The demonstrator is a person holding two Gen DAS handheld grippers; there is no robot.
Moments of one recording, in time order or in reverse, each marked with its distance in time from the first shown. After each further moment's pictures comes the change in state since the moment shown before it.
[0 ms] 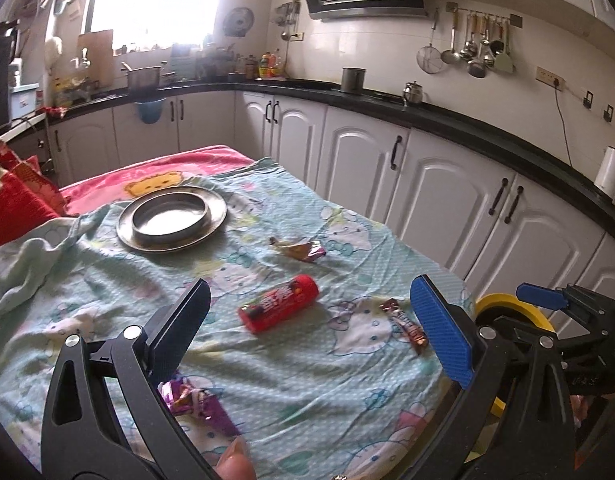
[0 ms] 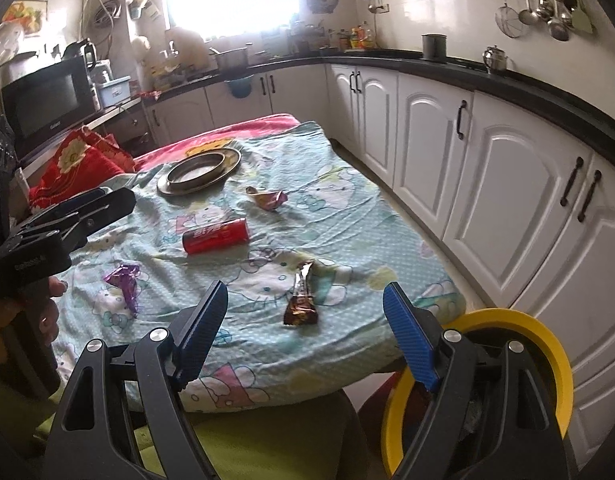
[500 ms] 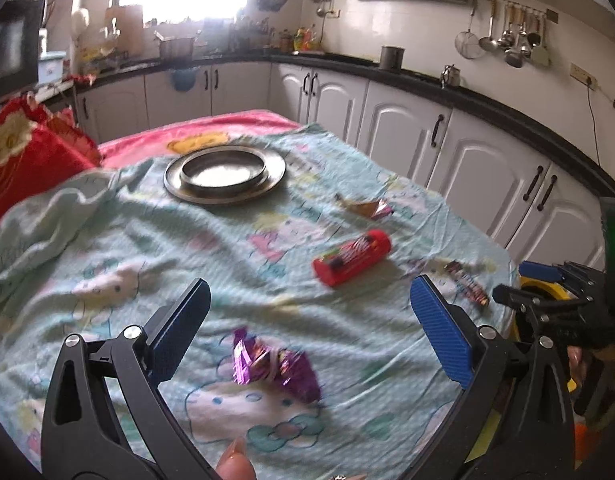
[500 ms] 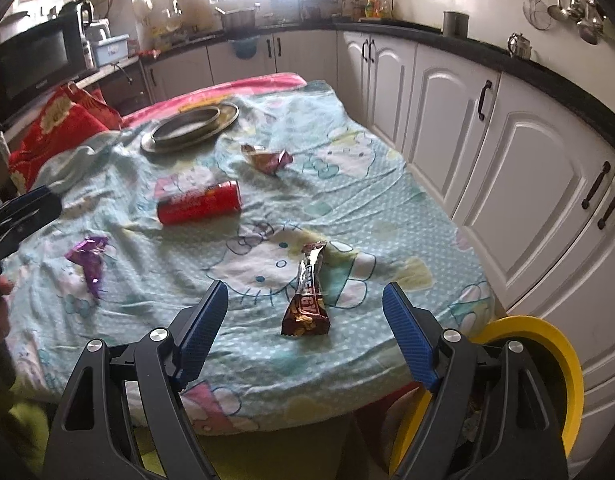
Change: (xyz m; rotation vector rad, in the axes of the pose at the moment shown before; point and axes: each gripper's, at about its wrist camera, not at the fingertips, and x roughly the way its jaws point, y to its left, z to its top) left arm 0.002 0.061 -0.035 -0.066 0.098 0.076; right arm 0.077 0.010 -0.001 -0.063 0.133 -0.023
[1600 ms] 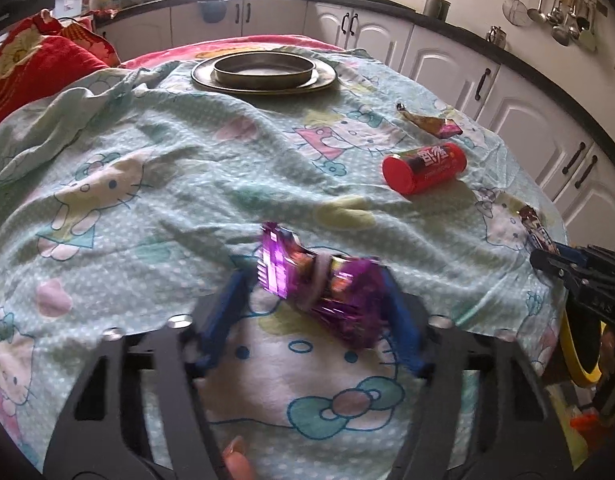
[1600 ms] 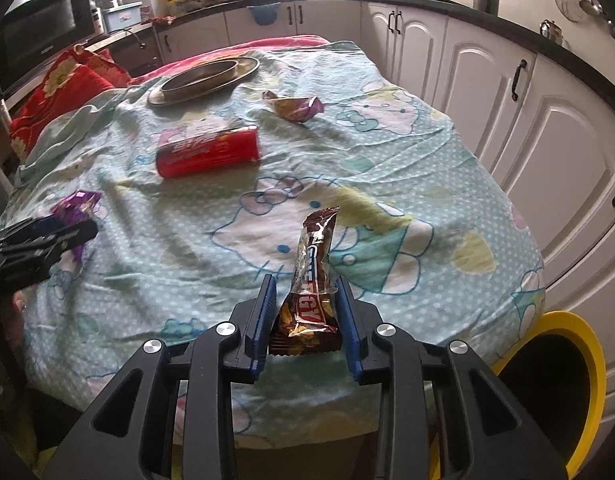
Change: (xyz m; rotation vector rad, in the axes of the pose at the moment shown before) left arm 0.051 0.033 -0.051 -0.090 0.191 0.080; right arm 0.043 0.016 -0.013 -0.053 0.096 0.055
